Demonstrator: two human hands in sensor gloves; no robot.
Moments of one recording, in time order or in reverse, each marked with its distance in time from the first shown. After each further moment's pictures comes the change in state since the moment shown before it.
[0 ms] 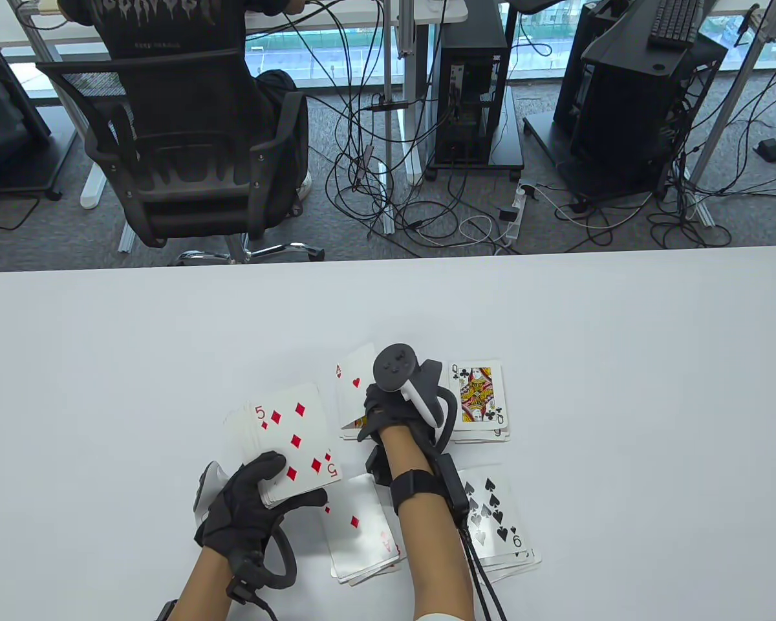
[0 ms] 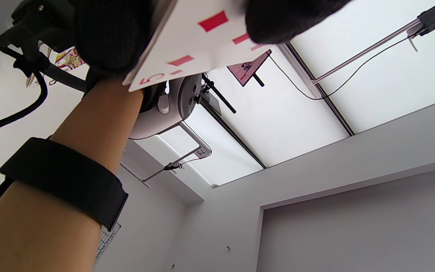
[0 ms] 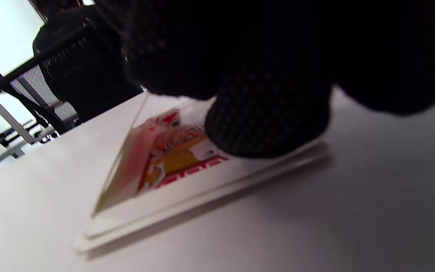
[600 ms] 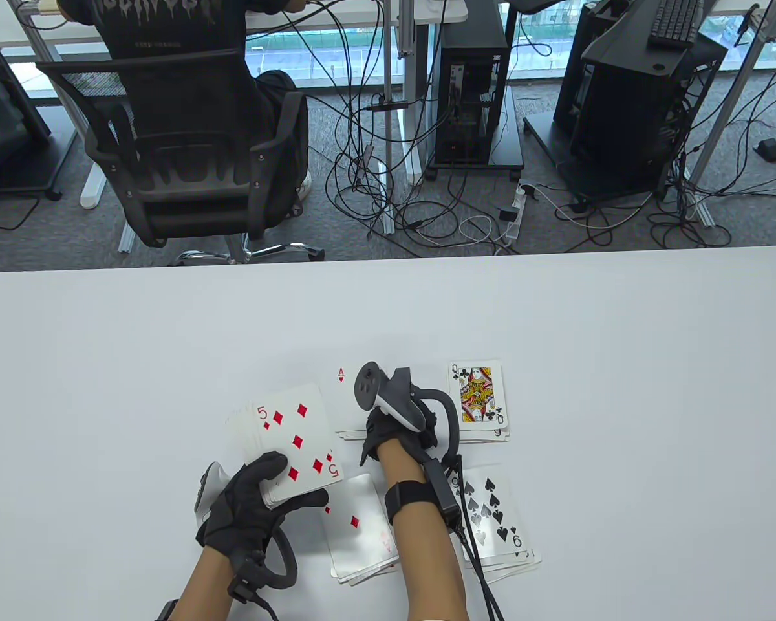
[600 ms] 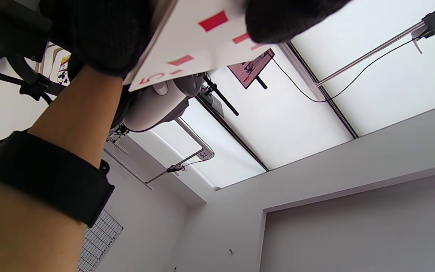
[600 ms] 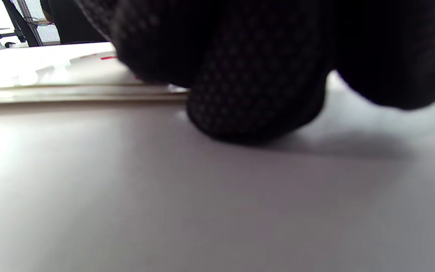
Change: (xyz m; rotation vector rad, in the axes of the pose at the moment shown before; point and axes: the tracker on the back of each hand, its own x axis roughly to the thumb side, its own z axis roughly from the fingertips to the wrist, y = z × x) left_hand 0.000 0.000 0.000 0.010 0.011 -0.001; right_hand 0.001 0.014 0.006 0.019 -0.004 0.297
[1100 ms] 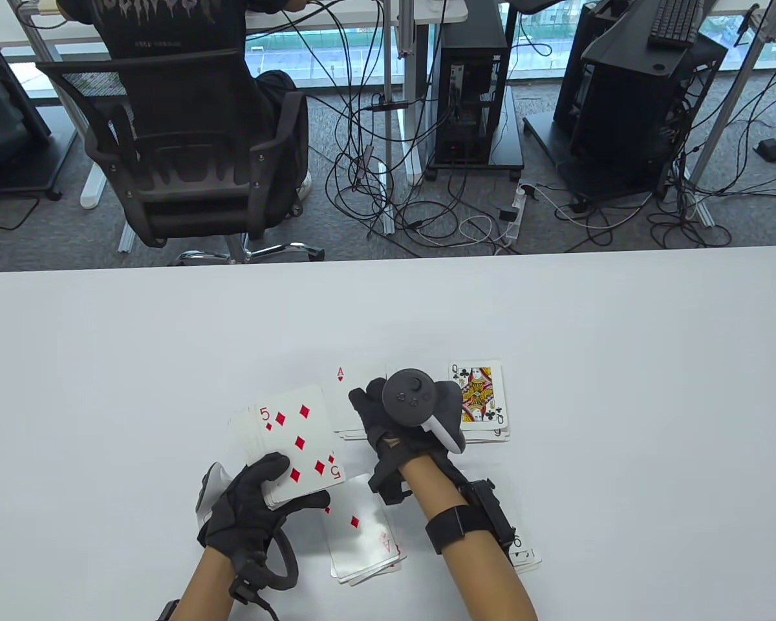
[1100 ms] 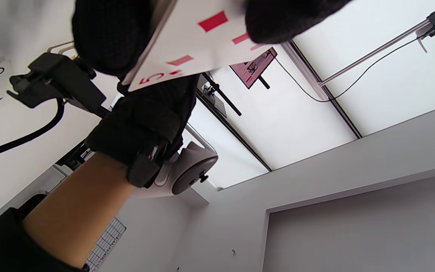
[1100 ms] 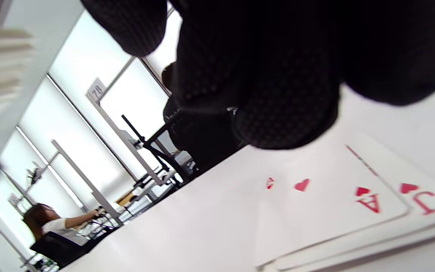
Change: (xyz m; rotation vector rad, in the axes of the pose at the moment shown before) left_hand -0.001 0.000 0.000 0.001 0.011 -0.006; right_hand -0.010 -0.056 0.068 -0.247 -0.452 -0.649
